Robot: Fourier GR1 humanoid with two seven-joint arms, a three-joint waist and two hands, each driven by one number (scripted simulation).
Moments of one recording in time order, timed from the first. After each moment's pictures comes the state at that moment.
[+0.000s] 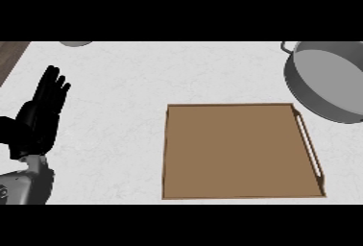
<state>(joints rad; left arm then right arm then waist) -0.19 0.22 0.10 -1.65 0.09 0.14 0.23 -0.02 -0.60 -0.47 -1.86 0.11 0.40 -0.19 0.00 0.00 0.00</state>
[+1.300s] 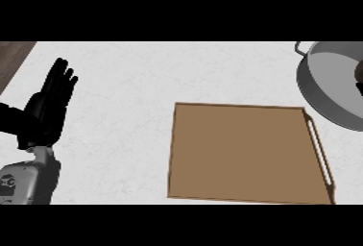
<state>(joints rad) -0.25 0.20 0.10 -1.61 0.08 0.11 0.23 -0.64 -0.71 -0.33 -0.69 0.58 -0.12 -0.60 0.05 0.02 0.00</state>
